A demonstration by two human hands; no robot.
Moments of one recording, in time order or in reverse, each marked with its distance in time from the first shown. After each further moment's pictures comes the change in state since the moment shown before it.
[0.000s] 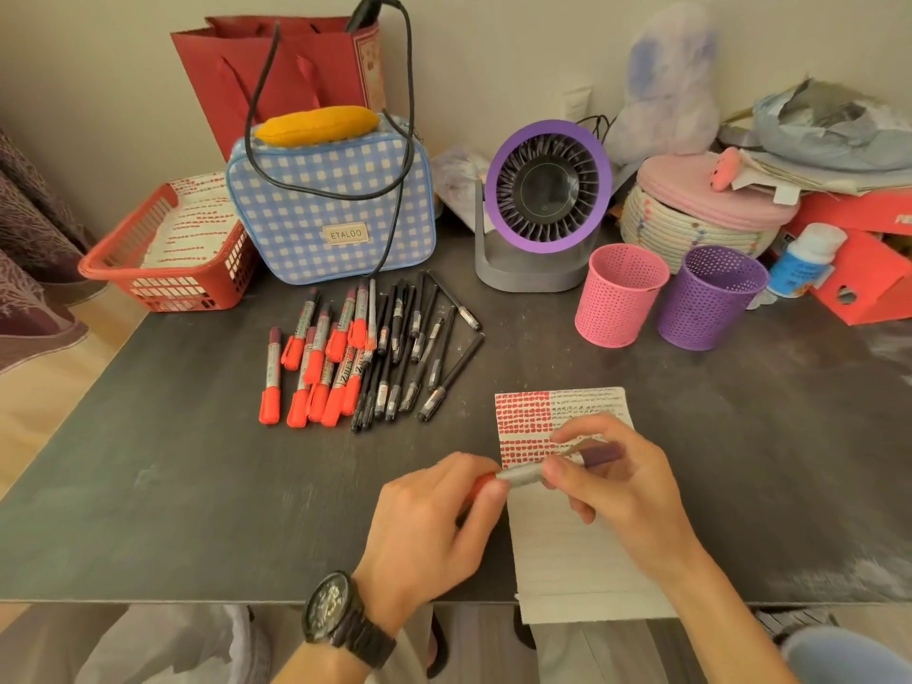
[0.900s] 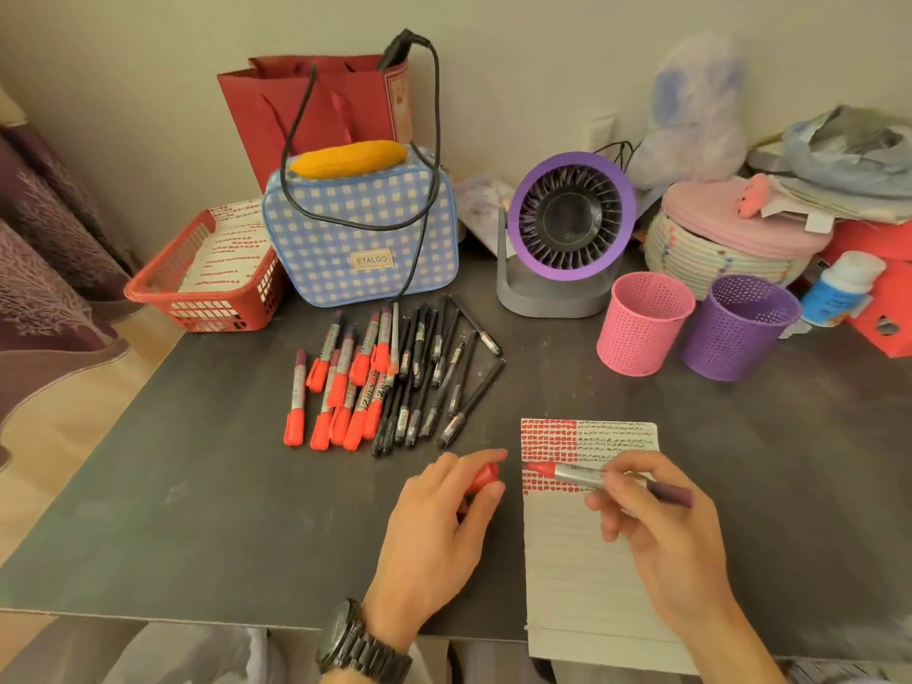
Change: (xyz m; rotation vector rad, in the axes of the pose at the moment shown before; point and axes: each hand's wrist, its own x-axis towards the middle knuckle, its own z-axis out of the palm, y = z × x) left_hand 0.004 -0.019 0.006 -0.055 -0.195 -0.325; right_hand 0.000 0.021 -0.008 0.322 0.171 0.020
